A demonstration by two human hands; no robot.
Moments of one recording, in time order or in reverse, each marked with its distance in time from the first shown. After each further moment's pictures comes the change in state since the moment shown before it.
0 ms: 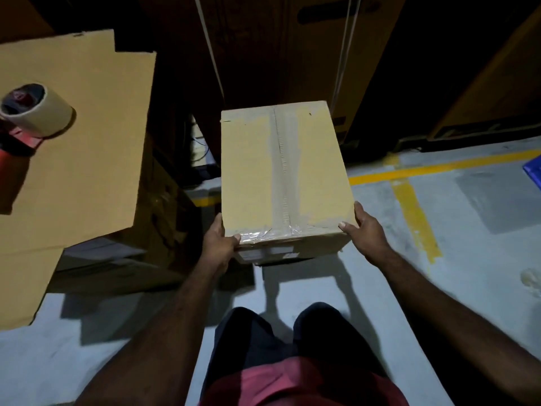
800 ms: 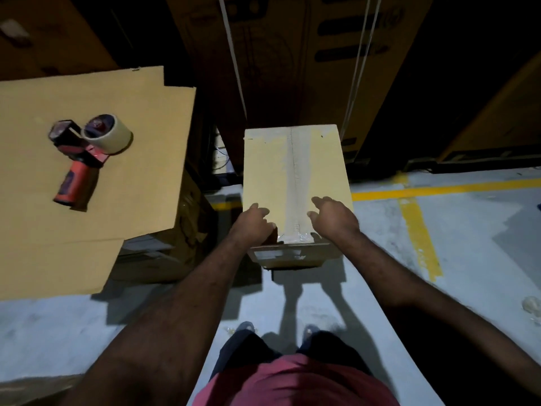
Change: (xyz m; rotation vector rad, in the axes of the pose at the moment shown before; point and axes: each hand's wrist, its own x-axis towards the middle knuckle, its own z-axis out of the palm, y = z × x) left_hand -0.046 0.133 0.031 0.987 -0.155 0.105; right_hand -0.036 -0.164 -0.011 -0.686 -0.122 -0.235
